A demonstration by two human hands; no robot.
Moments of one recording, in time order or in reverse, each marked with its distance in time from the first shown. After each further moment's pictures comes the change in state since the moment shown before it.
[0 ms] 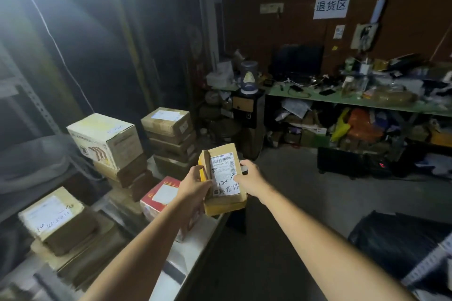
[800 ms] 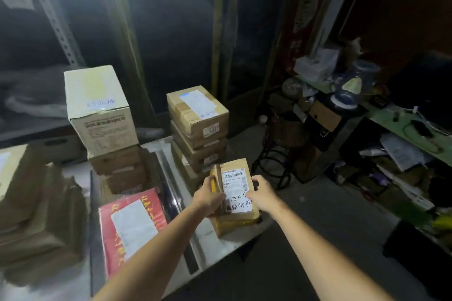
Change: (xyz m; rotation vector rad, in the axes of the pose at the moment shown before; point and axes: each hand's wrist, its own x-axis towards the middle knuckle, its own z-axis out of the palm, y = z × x) left_hand 0.290 -0.021 0.080 -0.283 0.185 -0.454; right_hand 0.383 0.048 0.039 -0.353 -0.457 -0.047
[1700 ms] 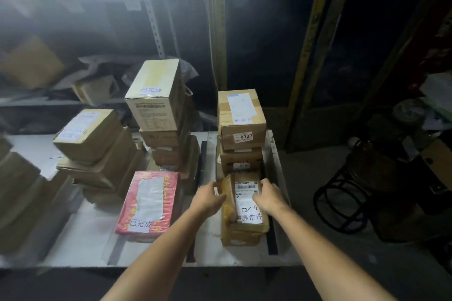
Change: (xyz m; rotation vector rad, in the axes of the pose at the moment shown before) left_hand 0.005 0.013 0.023 0.191 0.472 -0.111; right_hand 0.110 -0.015 -0.013 -0.453 -0.372 -0.316
